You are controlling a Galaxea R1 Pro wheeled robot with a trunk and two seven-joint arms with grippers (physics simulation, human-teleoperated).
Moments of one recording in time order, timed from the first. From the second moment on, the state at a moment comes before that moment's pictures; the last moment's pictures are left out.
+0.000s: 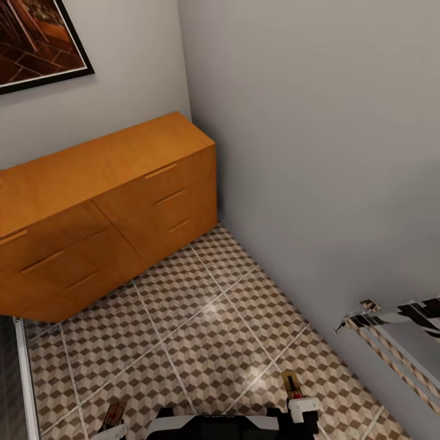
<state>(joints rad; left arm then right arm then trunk) -0.37 0.00 -0.71 0.07 0.83 -0.89 0.26 -0.44 0.05 0.96 -0.05 -0.70 -0.60 -0.29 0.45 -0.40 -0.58</state>
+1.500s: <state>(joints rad) -0.37 0.00 -0.71 0.07 0.83 -0.81 0.25 -0.44 0.05 0.96 -0.05 -0.70 -0.60 -0.29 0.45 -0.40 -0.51</state>
